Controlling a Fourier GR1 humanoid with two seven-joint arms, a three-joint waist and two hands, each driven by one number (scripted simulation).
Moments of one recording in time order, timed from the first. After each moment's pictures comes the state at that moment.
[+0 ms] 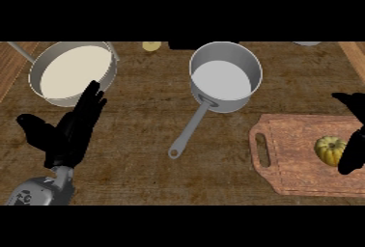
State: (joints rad) left arm -0.16 0.35 -0.24 -1.66 0.31 0.32 0.25; right arm -0.49 -1.01 0.50 -1.59 -0.01 0.42 1.06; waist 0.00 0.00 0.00
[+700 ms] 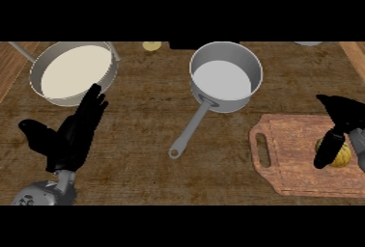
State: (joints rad) left arm -0.13 0.31 -0.22 -1.68 0.27 0.30 0.25; right arm -0.48 -0.86 0.50 -1.53 0.14 0.38 1.09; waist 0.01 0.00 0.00
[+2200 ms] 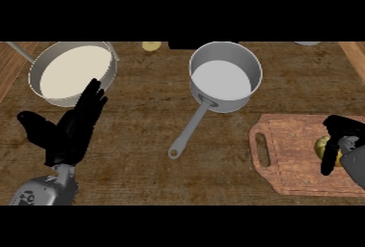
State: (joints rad) left arm -0.16 0.25 -0.15 -1.67 0.21 0.24 0.30; right arm -0.41 -0.72 0.45 -1.20 0.40 0.49 0.96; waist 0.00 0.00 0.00
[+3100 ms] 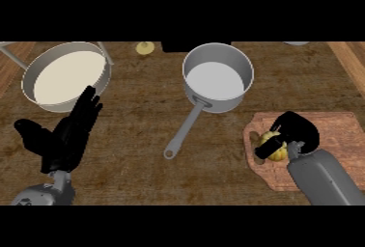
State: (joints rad) left arm -0.10 0.21 -0.10 -1.68 0.17 0.19 0.30; right arm -0.35 -0.35 0.31 -1.36 0.63 0.24 1.06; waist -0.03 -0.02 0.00
